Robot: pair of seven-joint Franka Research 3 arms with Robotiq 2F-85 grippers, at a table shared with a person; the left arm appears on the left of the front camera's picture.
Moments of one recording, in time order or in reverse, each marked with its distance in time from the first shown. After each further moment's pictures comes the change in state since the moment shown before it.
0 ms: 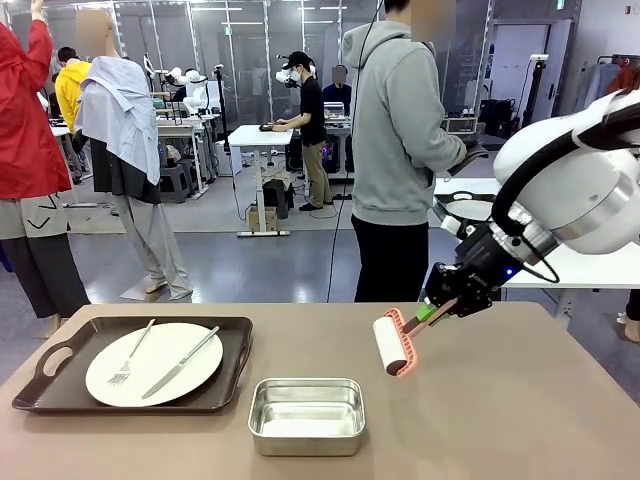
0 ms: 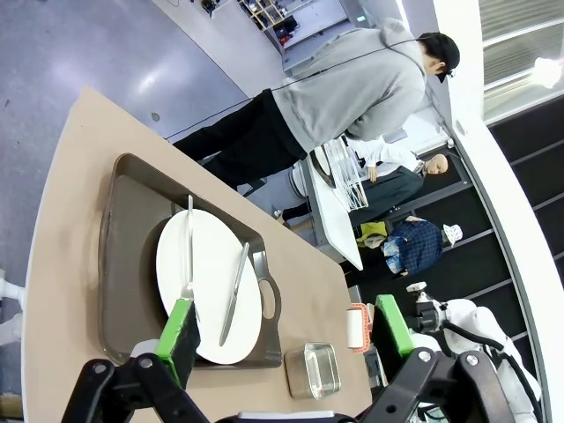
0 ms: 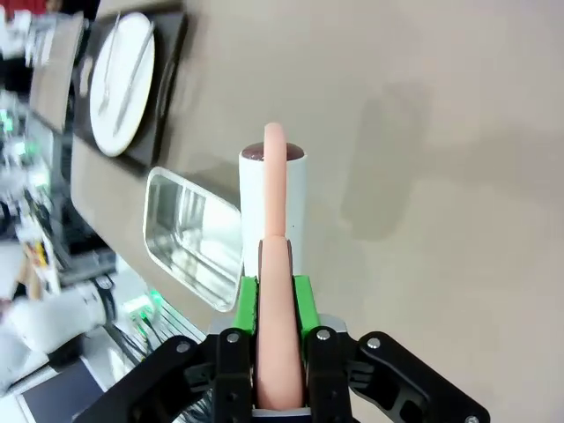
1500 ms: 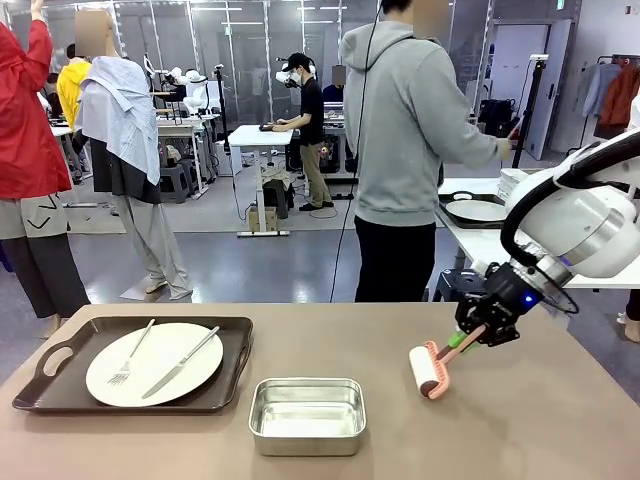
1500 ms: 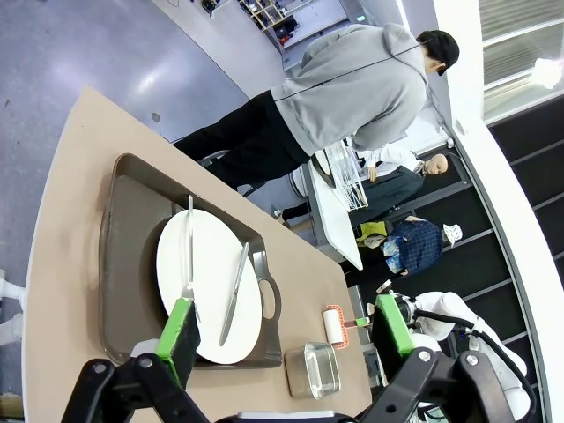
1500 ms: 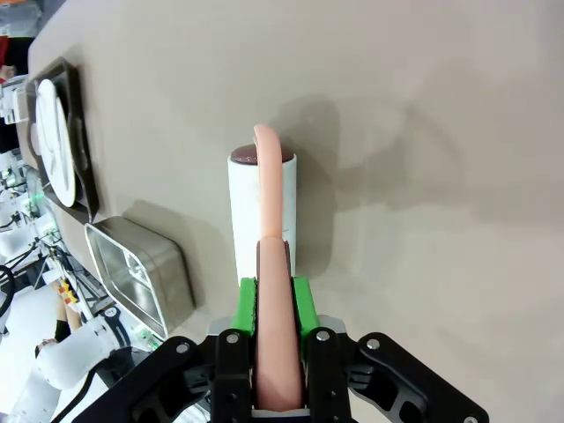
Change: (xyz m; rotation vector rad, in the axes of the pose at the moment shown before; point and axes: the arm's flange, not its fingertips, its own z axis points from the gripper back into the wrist) left arm 0.000 0.000 0.000 0.000 0.000 0.000; right arm 0.032 -0.117 -0.013 -0.036 0.100 -0.240
